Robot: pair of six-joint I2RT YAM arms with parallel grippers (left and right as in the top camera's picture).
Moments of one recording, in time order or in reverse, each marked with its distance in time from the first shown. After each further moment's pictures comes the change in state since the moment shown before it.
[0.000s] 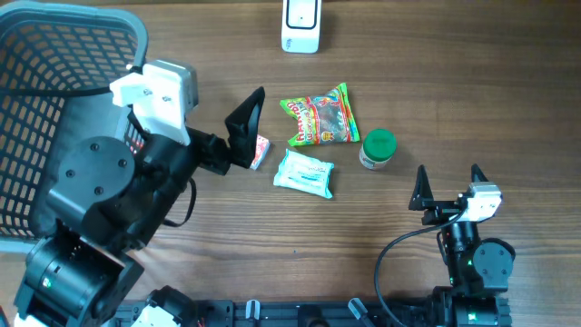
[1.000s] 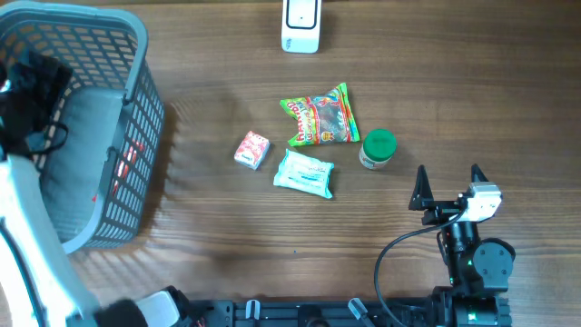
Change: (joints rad) left arm 1.024 0.522 0.226 -0.422 0.269 -0.509; right arm 0.000 0.000 0.000 0.000 0.000 0.000
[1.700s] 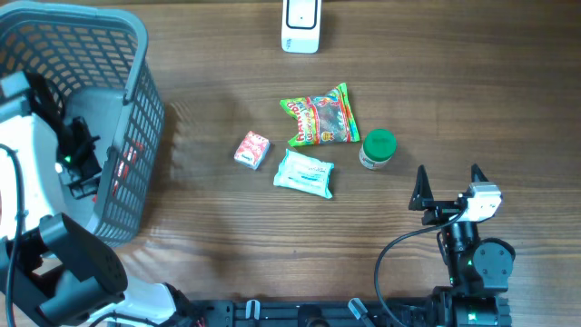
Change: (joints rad) left arm -0.005 0.246 -0.235 -0.145 -0.232 -0.894; right arm 0.000 0.000 0.000 0.000 0.000 0.000
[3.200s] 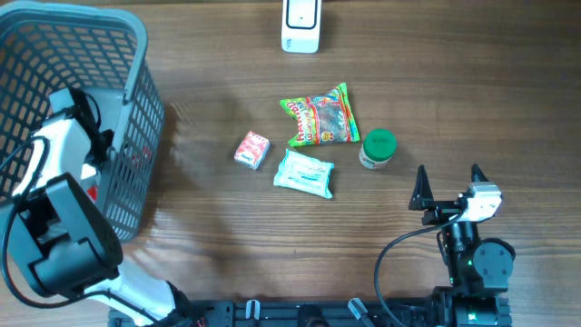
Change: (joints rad) left arm -0.064 0.142 -0.184 0.325 0.039 -0.018; right arm 0.000 0.000 0.000 0.000 0.000 0.000
